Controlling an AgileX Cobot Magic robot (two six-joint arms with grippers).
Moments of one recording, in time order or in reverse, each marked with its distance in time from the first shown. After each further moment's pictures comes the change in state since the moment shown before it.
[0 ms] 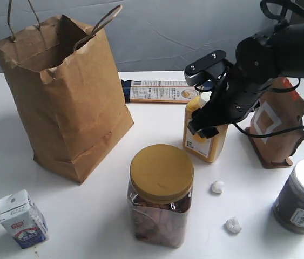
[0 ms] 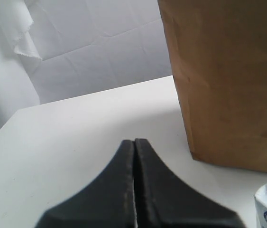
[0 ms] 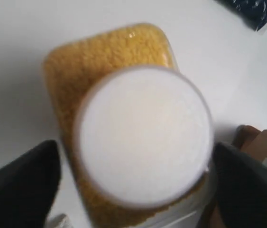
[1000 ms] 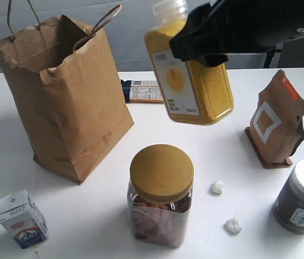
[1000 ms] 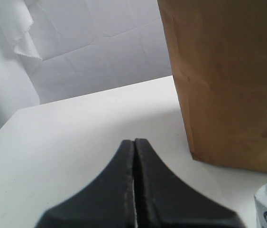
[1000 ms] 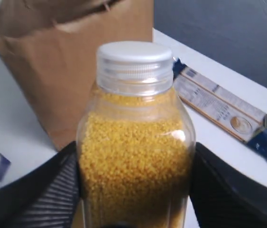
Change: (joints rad) left arm 0.000 0.000 0.000 0.000 0.000 0.000; right arm 0.205 -0.586 0.024 0.219 -0.017 -0.034
